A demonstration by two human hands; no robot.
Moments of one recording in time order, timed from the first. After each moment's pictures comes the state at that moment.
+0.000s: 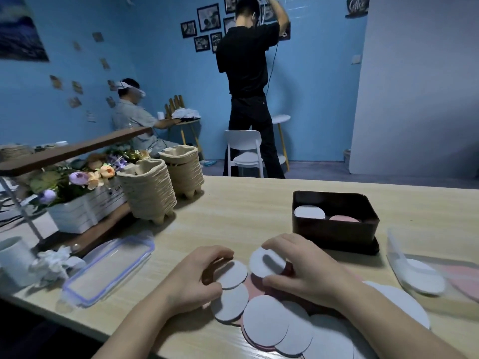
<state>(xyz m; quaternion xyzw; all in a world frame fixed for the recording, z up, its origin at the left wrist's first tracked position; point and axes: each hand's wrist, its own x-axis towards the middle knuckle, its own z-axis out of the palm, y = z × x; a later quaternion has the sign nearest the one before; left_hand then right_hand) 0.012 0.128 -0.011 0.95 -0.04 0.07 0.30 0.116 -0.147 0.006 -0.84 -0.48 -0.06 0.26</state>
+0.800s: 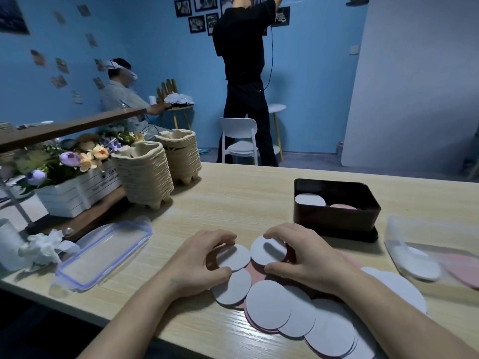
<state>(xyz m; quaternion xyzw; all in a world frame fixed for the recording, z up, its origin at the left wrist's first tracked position) 0.017 0.127 -0.015 0.95 -0.06 0.10 0.29 0.115 -0.144 -0.002 -0.84 -0.46 -0.04 0.28</state>
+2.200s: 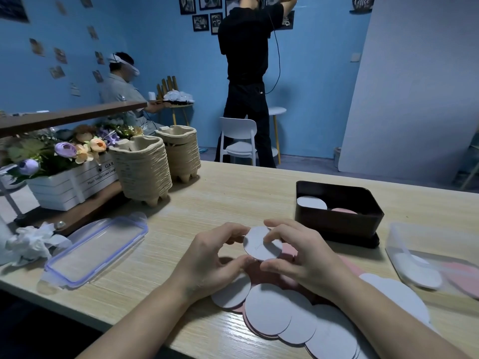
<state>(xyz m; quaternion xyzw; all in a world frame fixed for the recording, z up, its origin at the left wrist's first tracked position) 0.024 0.092 -0.014 0.87 -0.17 0.29 0.36 0.114 -0.136 -0.007 -0.79 -0.47 -0.07 0.39</state>
